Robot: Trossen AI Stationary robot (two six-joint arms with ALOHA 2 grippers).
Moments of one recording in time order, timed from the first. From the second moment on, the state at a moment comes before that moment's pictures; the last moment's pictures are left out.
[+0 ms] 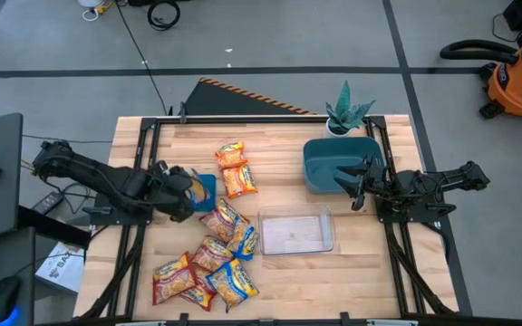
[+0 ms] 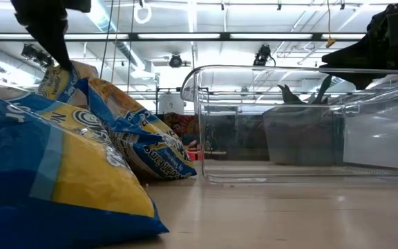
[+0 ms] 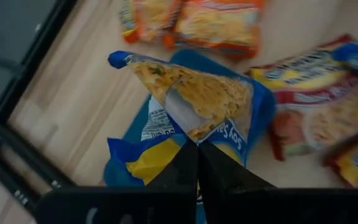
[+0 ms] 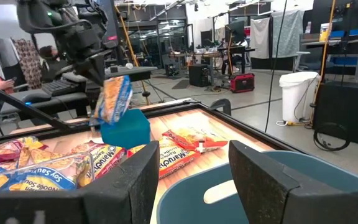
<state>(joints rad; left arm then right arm) -0.33 1.13 1.02 -1.26 -0.54 -0.81 0.22 0.01 0.01 0.08 0.57 0.05</state>
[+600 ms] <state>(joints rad) -0.19 1.13 0.93 -1.19 -0.49 -0.71 0.22 0.01 0.01 0.08 0.57 0.05</state>
